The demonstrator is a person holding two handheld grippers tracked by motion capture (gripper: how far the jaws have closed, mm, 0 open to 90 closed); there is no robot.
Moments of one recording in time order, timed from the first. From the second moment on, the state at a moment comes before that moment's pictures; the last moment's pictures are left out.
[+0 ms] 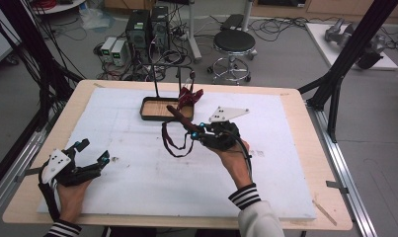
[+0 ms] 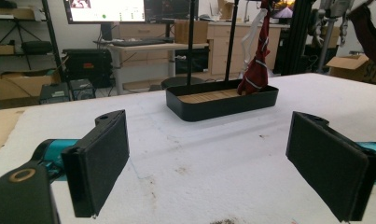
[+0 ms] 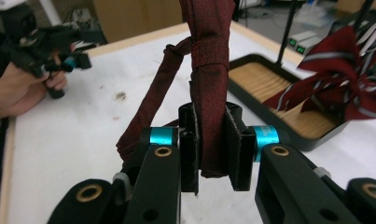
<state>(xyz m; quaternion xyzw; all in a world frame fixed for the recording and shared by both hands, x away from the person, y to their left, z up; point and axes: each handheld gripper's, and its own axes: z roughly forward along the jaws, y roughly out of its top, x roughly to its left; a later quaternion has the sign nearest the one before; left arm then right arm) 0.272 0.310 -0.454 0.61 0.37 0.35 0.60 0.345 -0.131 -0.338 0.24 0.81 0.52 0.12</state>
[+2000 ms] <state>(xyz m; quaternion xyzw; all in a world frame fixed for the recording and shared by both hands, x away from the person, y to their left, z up) 0.273 0.311 -0.454 0.61 0.37 0.35 0.60 0.428 -0.080 -0.331 0.38 0.68 0.57 0.25</state>
